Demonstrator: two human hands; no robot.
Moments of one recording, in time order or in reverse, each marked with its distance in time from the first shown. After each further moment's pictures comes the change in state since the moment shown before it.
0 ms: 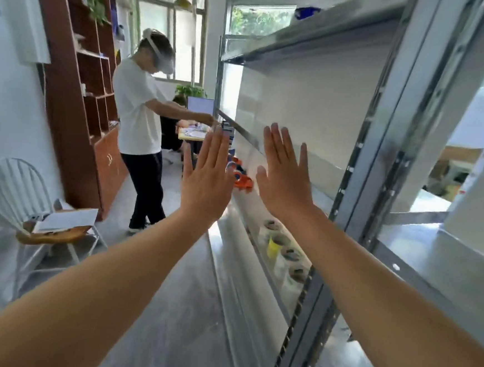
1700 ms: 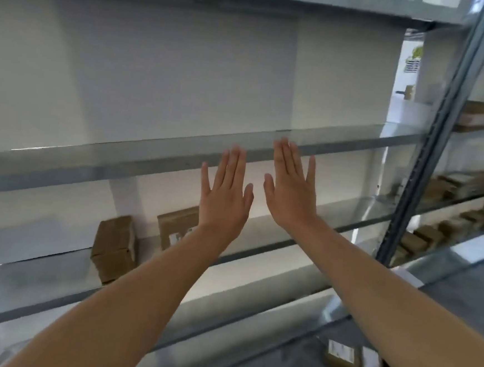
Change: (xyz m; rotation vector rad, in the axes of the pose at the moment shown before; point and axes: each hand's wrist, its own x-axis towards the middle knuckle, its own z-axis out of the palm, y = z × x) left_hand -0.583 0.321 -0.525 -1.202 -0.169 1.291; right_hand -0.711 -0.221 -0.604 -1.140 0.037 1.378
